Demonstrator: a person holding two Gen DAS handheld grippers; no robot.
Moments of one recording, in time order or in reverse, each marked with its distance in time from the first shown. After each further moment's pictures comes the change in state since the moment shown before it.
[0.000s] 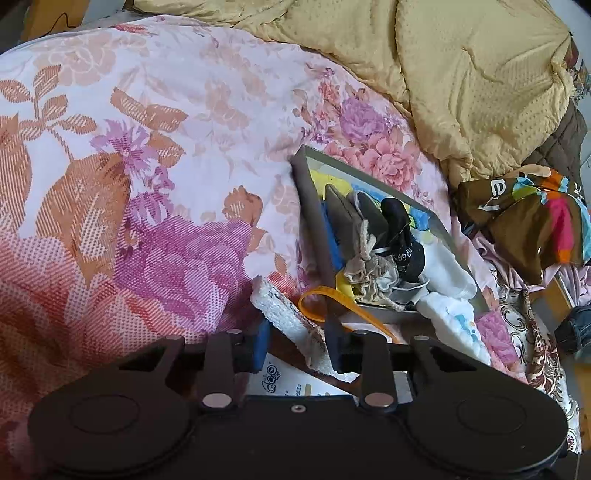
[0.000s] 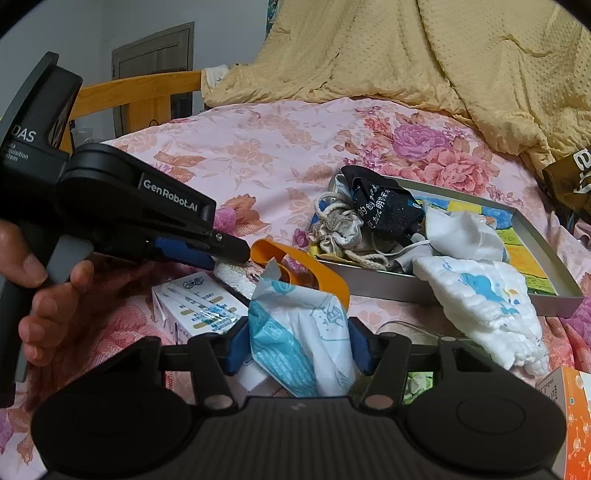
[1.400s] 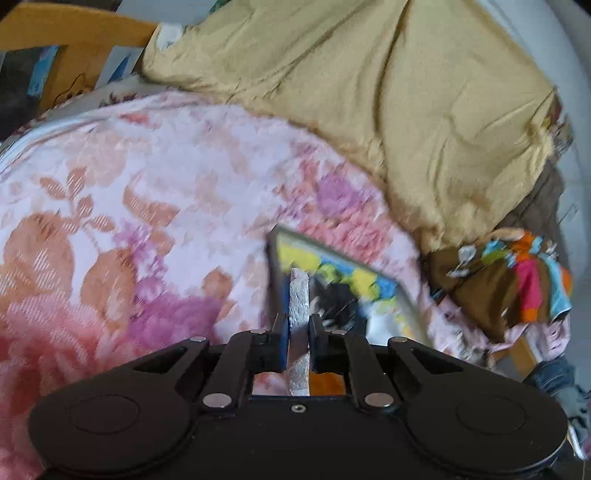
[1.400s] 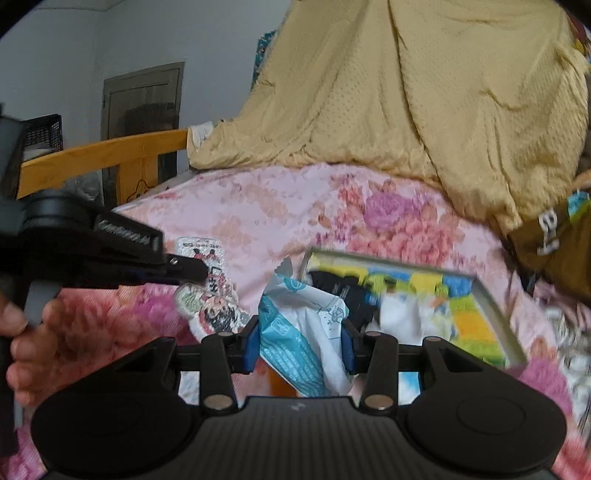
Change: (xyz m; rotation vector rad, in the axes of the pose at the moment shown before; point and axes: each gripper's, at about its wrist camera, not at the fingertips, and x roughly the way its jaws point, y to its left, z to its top) left arm -0.073 -0.030 0.018 -0.056 -0.213 -0.053; right arm -0.056 -0.006 0.066 -0.034 -0.136 -0.086
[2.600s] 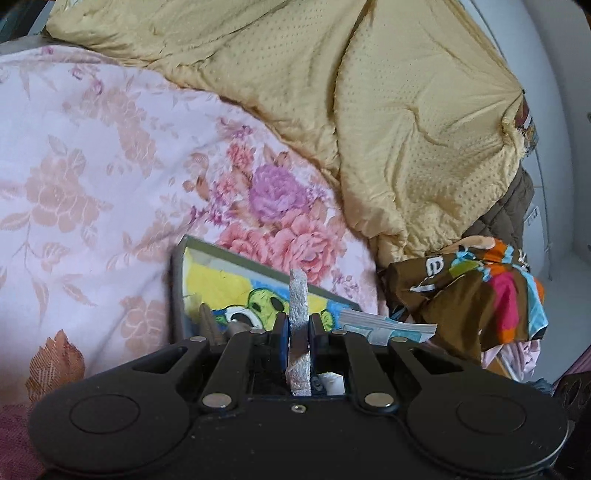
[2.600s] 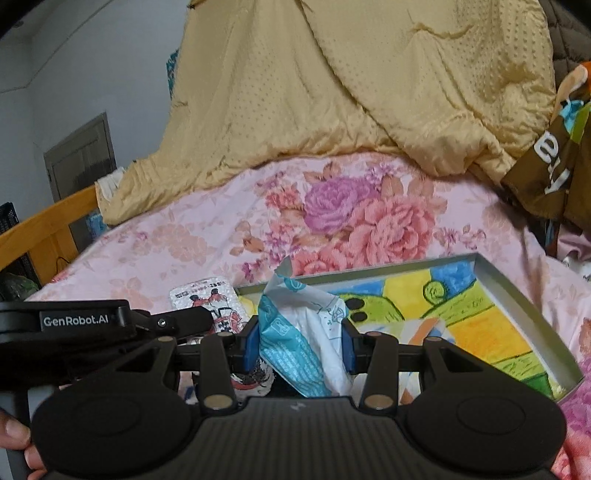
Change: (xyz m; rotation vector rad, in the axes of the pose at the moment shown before) left arm 0.166 -0.016 0.029 -0.001 0.025 -0.200; right arm 0.144 -0.119 0.011 0.322 -0.010 0.010
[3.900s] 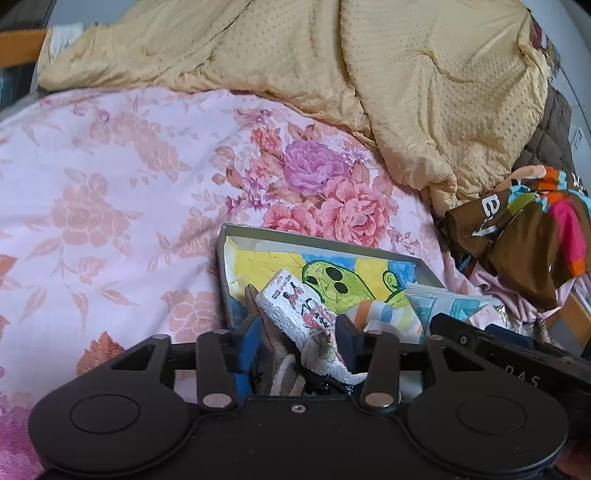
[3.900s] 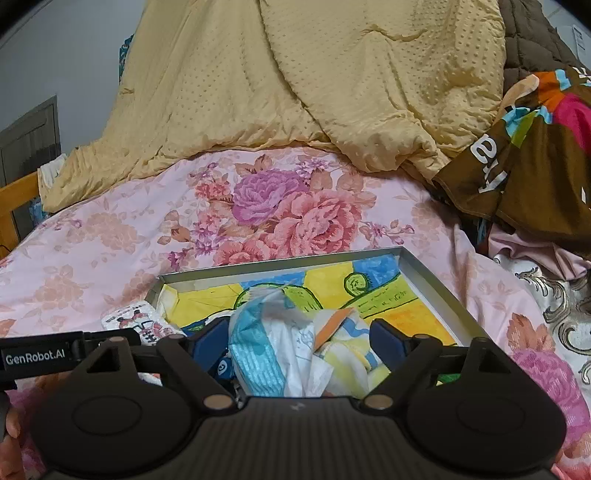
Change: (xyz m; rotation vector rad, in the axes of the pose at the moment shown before) left arm 0.005 -0.027 -0.014 0.225 0.064 0.248; right arm -0.014 -0.022 -0.005 -0.014 0.009 -0.213
